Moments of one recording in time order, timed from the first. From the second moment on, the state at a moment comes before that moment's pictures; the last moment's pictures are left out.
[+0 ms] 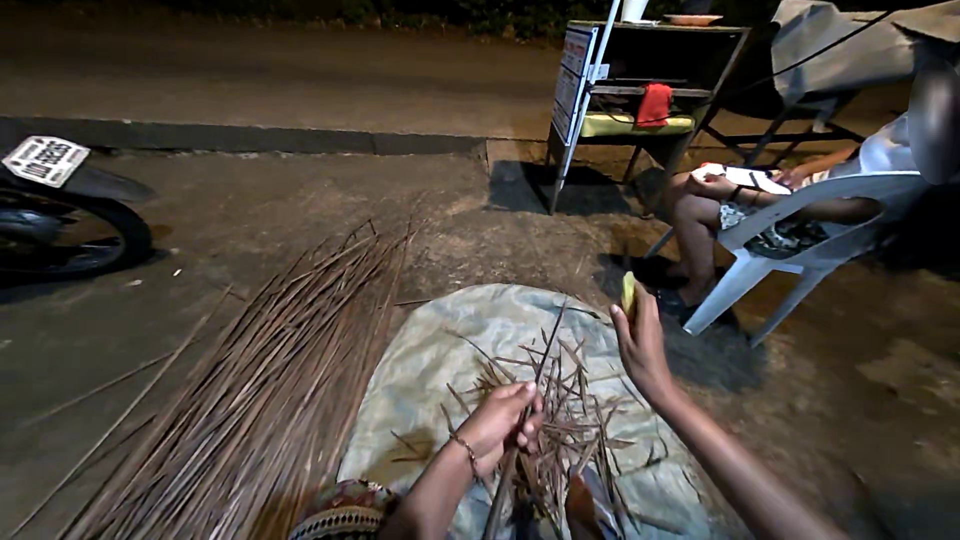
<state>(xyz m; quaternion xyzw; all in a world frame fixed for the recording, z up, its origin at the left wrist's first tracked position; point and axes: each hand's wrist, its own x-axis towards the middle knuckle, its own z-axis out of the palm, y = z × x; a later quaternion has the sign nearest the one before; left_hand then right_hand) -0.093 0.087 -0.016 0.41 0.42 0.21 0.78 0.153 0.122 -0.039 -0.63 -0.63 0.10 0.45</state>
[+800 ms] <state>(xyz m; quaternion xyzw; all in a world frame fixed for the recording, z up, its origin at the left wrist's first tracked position) -0.094 0.087 -0.016 0.30 0.35 0.34 0.82 0.104 0.098 -0.047 -0.46 -0.84 -0.10 0.27</state>
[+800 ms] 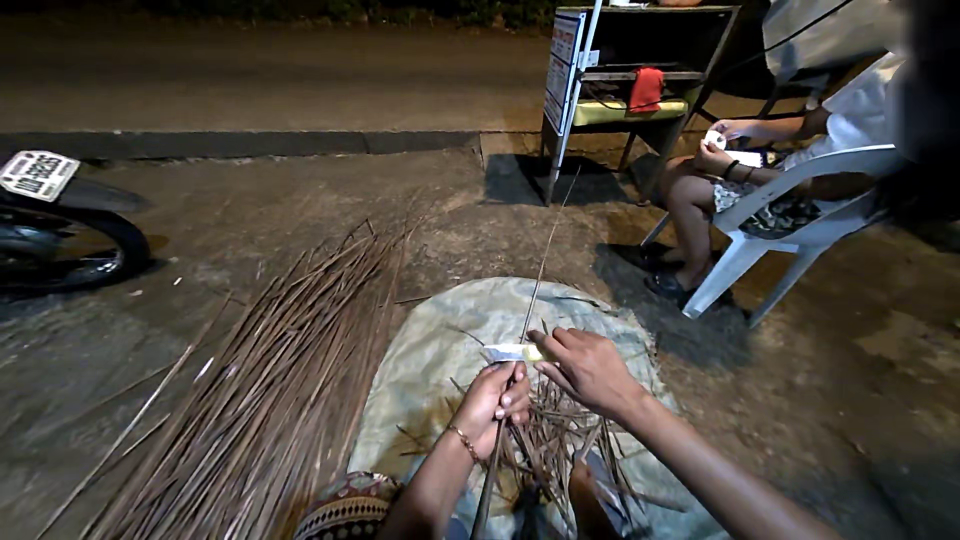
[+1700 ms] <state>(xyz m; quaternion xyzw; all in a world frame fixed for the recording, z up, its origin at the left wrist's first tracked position) -0.085 0.078 -0.020 0.29 0.34 0.29 0.85 0.193 0.121 -0.016 -0.68 -0.66 0.16 0.25</state>
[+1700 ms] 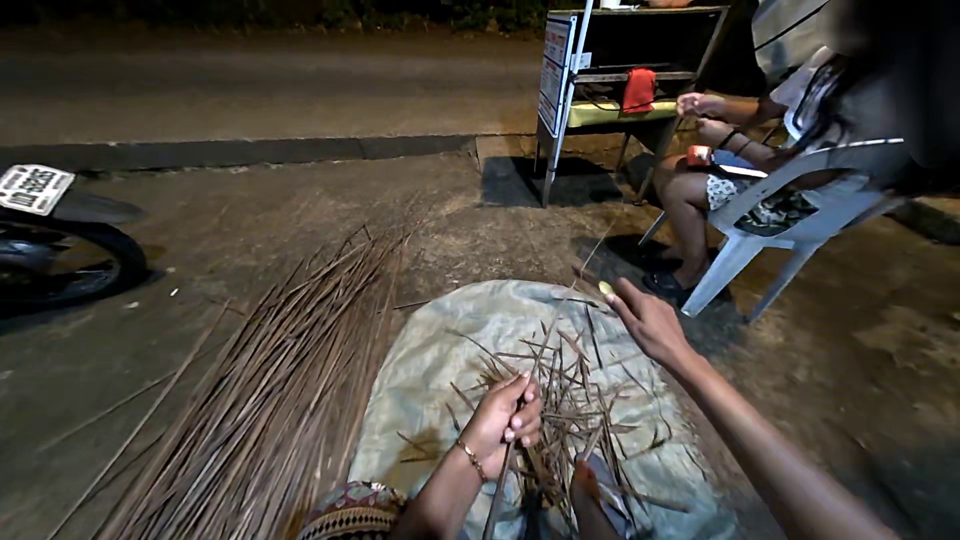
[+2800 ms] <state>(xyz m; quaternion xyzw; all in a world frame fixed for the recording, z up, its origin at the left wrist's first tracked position) -0.088 0.087 -0.021 0.27 0.29 0.36 0.85 0.112 0.098 -0.019 -0.52 -0.78 0.27 0.22</state>
